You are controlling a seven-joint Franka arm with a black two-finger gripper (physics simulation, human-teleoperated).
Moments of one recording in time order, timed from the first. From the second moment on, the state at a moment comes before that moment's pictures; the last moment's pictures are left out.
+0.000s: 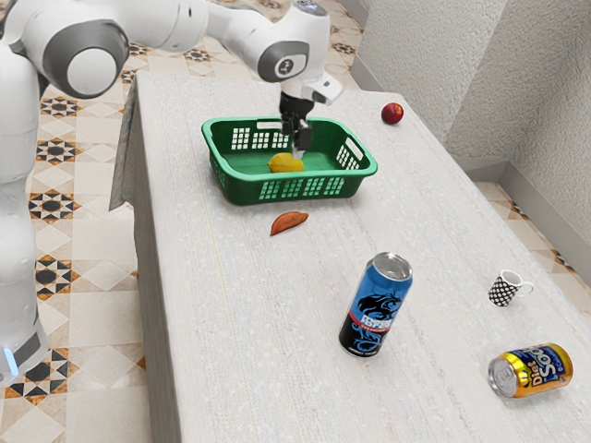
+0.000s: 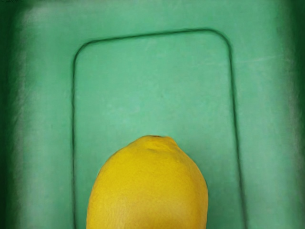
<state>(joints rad) 0.23 0.12 0.17 -1.79 0.01 2.06 0.34</state>
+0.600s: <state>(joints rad) 0.25 0.16 0.17 -1.85 -0.03 2.16 0.42</state>
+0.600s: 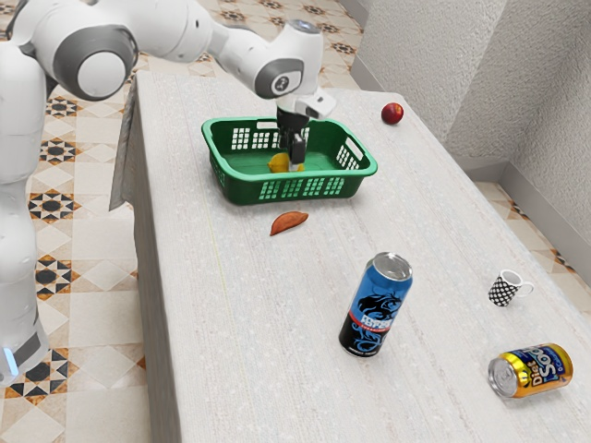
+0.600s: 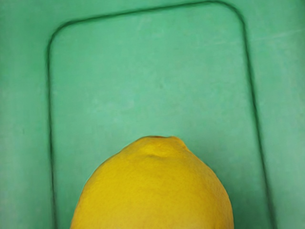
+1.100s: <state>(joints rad) 0.25 0.18 0.17 -1.86 -0.04 2.20 0.45</state>
